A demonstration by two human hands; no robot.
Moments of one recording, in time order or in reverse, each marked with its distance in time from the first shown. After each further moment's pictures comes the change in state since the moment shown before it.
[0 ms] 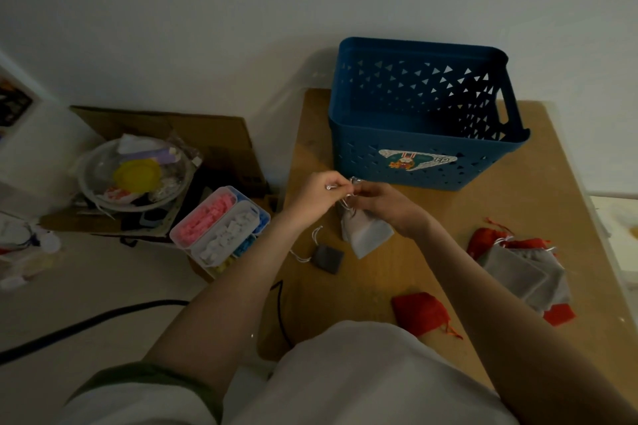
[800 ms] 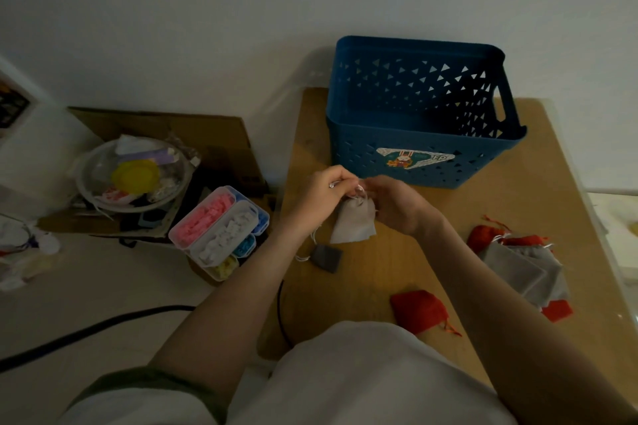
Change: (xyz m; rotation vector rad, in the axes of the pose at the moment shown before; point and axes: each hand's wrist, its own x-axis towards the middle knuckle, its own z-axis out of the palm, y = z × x) left_hand -0.001 0.004 0.014 -0.038 0.098 0.133; right_hand 0.006 0.014 -0.007 0.704 -0.091 0.091
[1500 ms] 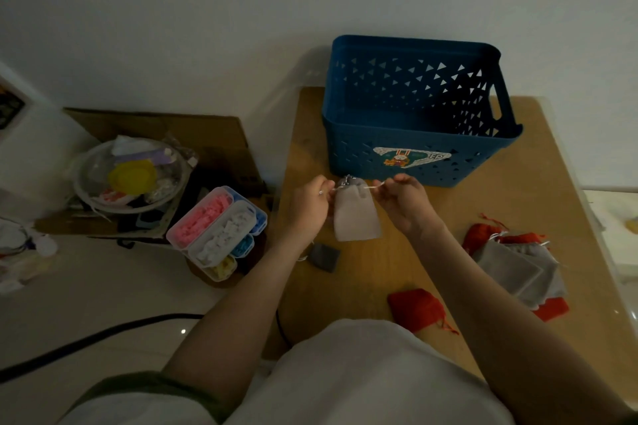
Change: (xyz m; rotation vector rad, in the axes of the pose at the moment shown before) left_hand -0.008 -0.017 0.006 0.232 0.154 -0.245; right_hand 0.002 0.010 -0.010 0.571 0.470 -0.209
